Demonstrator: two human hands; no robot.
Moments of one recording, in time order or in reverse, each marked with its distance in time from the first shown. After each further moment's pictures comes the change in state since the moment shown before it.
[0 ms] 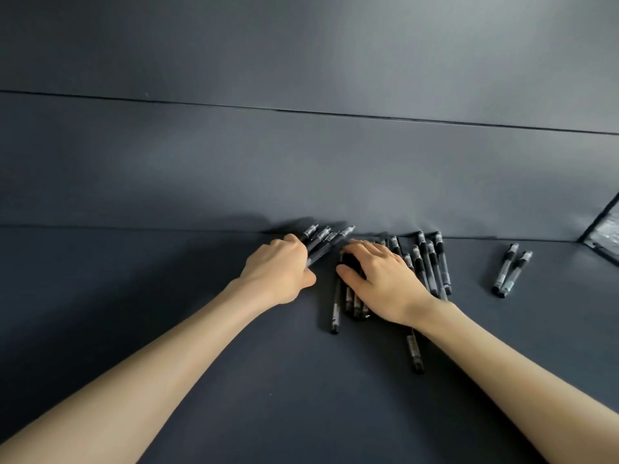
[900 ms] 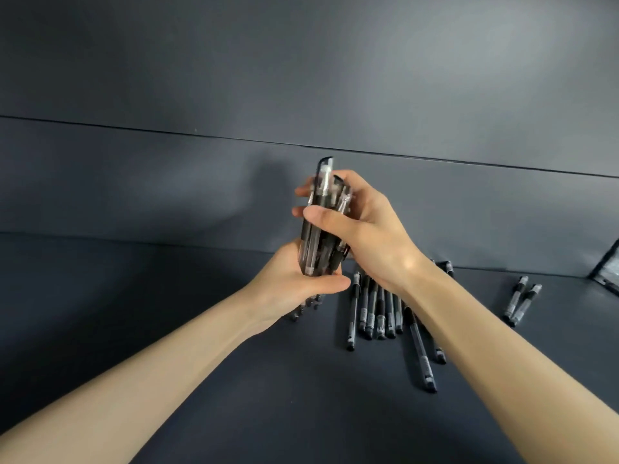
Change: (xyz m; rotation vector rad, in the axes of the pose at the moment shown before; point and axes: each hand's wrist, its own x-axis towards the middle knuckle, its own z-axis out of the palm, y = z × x) left_hand -0.034 -0.018 -0.018 -1.202 0.033 0.355; right_hand 0.018 -0.092 -0.068 1.192 0.101 -0.276
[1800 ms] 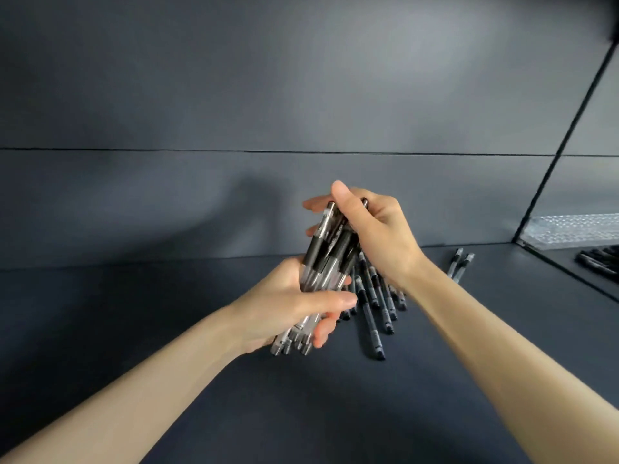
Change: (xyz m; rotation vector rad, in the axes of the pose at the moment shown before) left_hand -0.021 0.035 0.039 -0.069 -0.364 -0.077; right_hand -0.042 -0.020 -0.038 -0.154 0.281 0.025
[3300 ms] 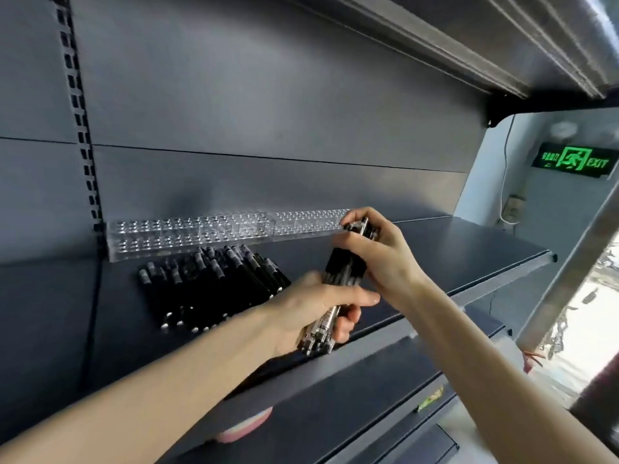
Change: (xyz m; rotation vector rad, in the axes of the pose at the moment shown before) left_hand 0.377 0.068 0.627 -0.395 -0.349 -0.170; right_hand -0.190 0.014 -0.705 -0.104 0.358 0.068
